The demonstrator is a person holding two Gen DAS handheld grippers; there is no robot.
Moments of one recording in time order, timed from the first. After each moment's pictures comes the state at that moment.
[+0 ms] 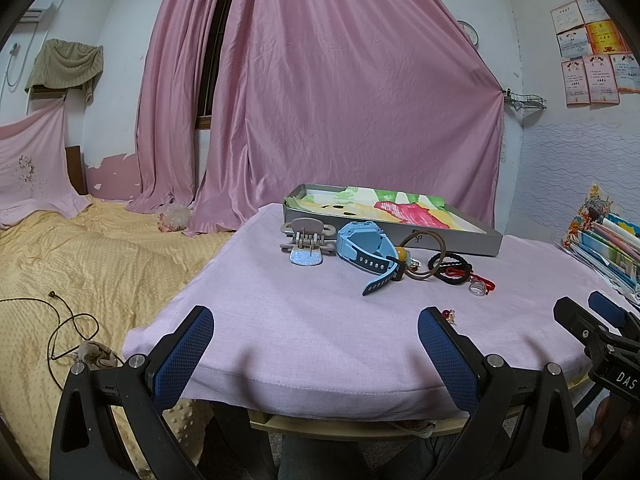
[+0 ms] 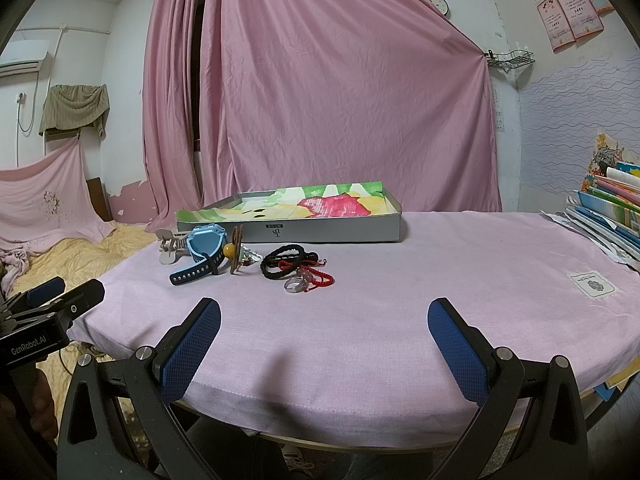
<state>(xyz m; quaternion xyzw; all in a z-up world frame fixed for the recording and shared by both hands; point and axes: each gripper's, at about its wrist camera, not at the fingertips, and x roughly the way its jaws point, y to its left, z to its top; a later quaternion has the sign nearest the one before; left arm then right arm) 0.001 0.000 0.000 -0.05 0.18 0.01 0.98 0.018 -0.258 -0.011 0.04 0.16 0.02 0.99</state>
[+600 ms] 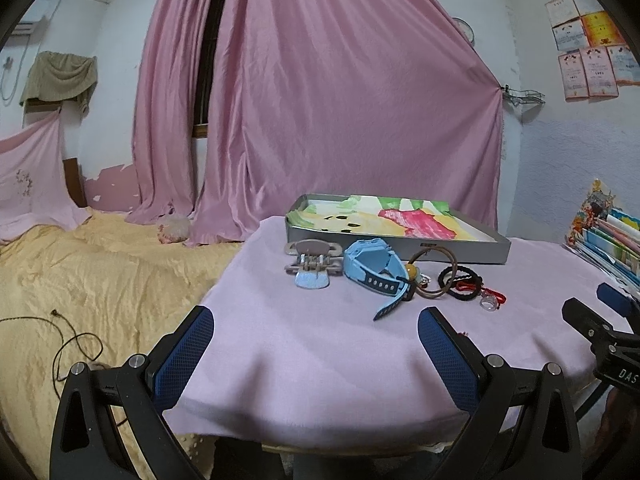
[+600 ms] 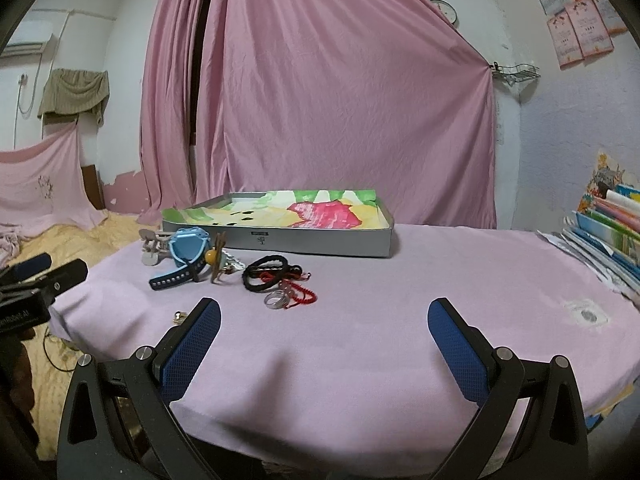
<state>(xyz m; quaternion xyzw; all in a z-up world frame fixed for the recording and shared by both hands) 0.023 0.001 0.009 -0.03 0.18 0.00 0.98 0.038 -0.262 -0.003 0.00 0.16 0.01 0.99</state>
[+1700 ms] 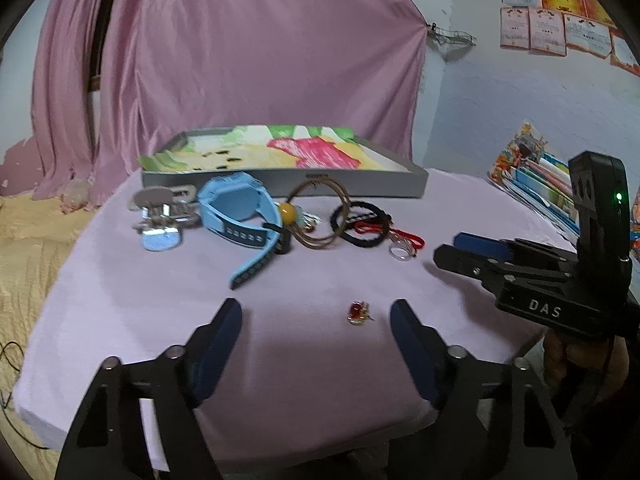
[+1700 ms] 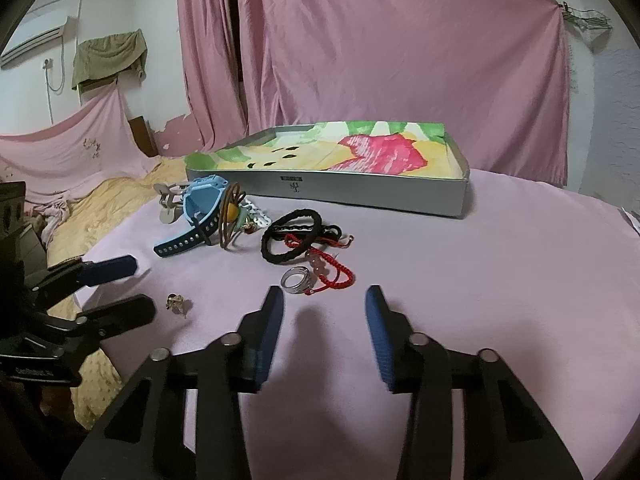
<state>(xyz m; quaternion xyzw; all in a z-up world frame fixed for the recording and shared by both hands) 0.074 -0.057 -0.009 -0.02 0.30 -0.18 0.94 0.112 -0.264 -0.018 0.01 0.30 0.14 0.95</state>
